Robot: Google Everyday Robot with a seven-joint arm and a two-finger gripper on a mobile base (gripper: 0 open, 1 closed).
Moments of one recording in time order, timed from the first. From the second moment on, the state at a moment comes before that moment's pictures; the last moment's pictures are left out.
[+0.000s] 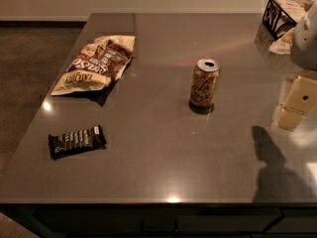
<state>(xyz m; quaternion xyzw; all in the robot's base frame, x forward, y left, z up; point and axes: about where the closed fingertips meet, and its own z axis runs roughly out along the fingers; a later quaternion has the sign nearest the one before) 0.438 -0.217 0.976 -0.60 0.78 -0.03 0.16</state>
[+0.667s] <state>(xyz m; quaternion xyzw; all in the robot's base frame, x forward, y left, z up) 0.446 -0.193 0.980 -0.62 0.77 -0.03 0.16</state>
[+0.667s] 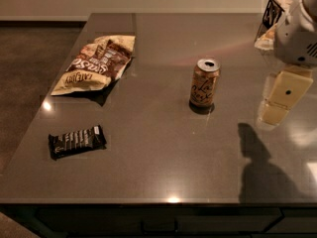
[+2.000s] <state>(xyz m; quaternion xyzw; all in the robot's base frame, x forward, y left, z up) 0.472 0.010 0.929 -0.74 0.66 0.02 0.13</state>
